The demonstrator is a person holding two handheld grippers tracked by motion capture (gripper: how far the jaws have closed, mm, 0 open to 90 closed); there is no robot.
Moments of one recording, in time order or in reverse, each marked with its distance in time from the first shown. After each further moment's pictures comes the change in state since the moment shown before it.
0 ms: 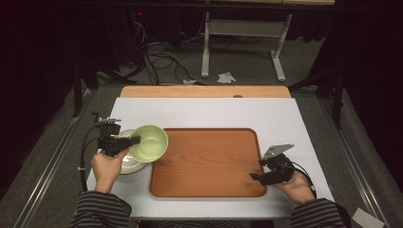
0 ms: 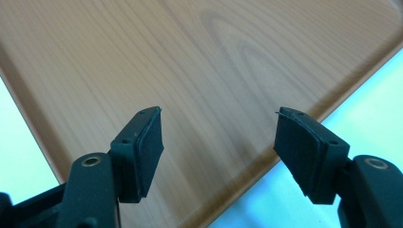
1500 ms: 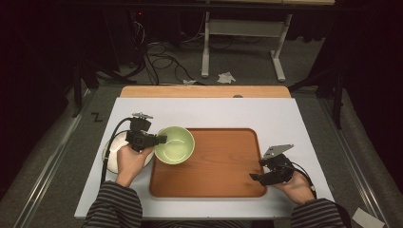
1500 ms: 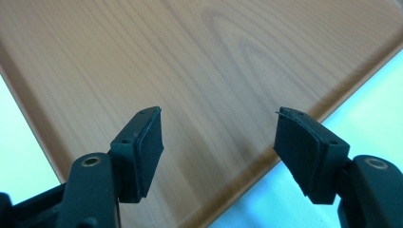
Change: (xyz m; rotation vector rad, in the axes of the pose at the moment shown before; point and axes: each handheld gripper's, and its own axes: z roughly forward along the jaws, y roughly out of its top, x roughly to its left) left arm -0.062 0.023 0.038 0.093 -0.123 0.161; right arm 0.001 0.000 0.000 0.003 0.000 0.005
